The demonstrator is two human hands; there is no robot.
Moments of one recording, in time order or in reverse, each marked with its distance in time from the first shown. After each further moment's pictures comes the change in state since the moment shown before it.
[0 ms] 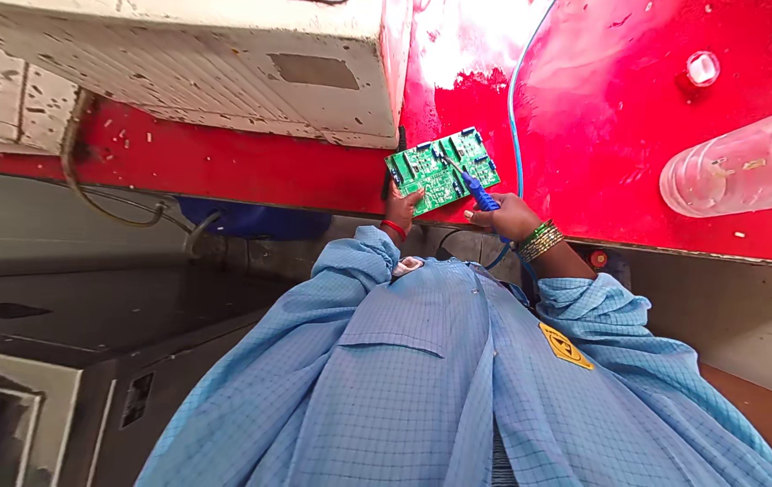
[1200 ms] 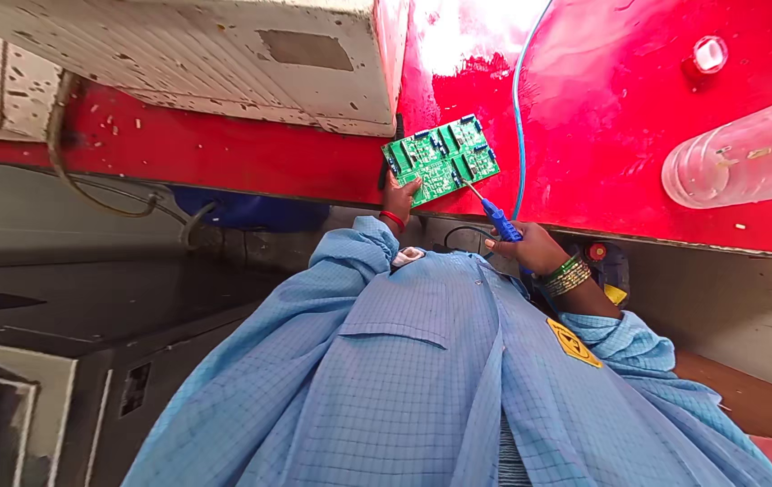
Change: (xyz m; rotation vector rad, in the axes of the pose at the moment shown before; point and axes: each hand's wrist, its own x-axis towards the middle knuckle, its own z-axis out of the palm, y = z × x) left_hand 0.001 -0.003 -0.001 0.067 0.014 0.023; right_hand -0.056 0.048 0.002 -0.030 -0.039 0.045
